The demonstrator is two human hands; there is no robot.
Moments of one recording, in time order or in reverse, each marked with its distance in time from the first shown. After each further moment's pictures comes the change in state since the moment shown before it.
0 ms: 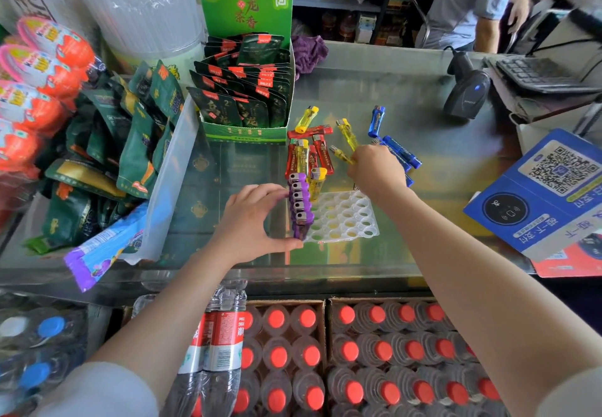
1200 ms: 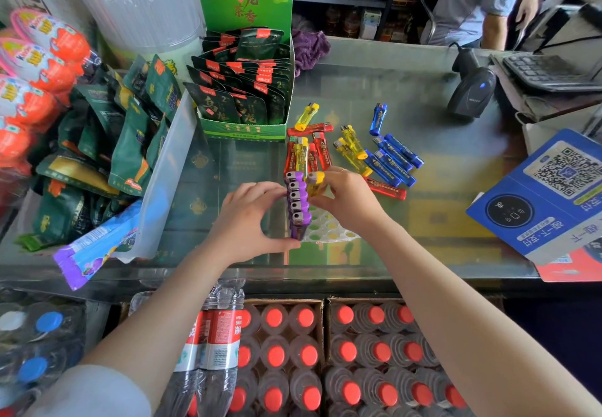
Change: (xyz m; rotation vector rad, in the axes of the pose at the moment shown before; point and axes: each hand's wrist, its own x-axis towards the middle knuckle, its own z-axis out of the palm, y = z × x) left_hand -0.001 0.000 0.000 -0.025 0.032 0.004; right_hand -0.050 -0.016 0.013 0.491 -0.063 -0.445
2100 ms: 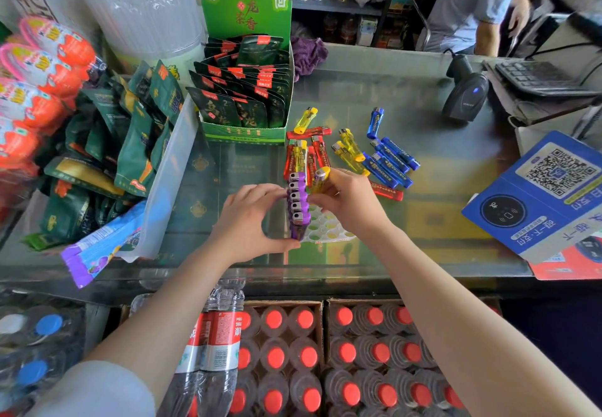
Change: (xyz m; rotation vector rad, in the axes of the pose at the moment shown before) left_hand -0.001 0.001 0.000 0.005 -0.001 -0.003; right_hand -0.009 -0.008 -0.002 0.048 0.105 -0.021
